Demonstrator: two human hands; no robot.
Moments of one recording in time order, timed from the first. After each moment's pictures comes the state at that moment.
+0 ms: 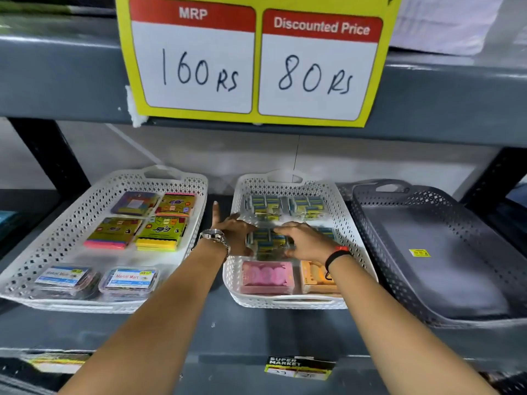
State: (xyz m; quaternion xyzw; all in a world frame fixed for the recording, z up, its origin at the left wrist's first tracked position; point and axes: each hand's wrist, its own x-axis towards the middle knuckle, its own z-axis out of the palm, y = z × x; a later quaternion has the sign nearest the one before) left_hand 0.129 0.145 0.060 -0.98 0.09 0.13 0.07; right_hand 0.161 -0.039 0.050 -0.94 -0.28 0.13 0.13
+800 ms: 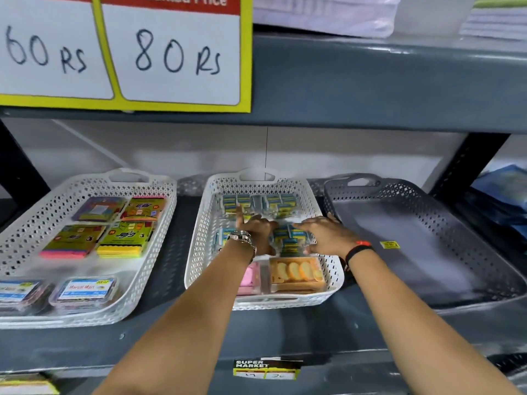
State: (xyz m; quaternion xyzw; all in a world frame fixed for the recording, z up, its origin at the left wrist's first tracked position) left_hand 0.163 0.045 0.047 -0.99 0.13 0.09 0.04; right_hand 0.173 -0.132 0.064 -0.96 -0.24 0.11 0.03
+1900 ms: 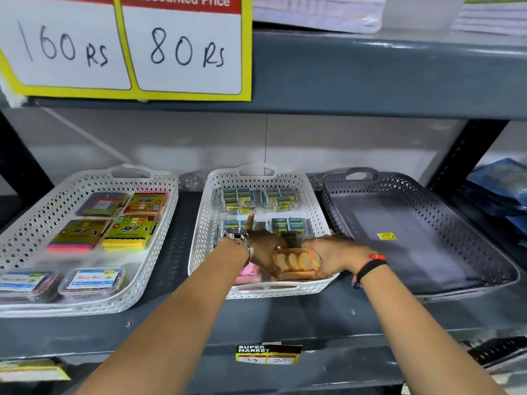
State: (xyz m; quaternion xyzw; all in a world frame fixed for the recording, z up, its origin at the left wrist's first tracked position) left_hand 0.115 0.039 0.076 -0.95 0.23 0.20 0.01; right_hand 0.123 -0.133 0.076 -0.94 -0.24 0.24 0.00
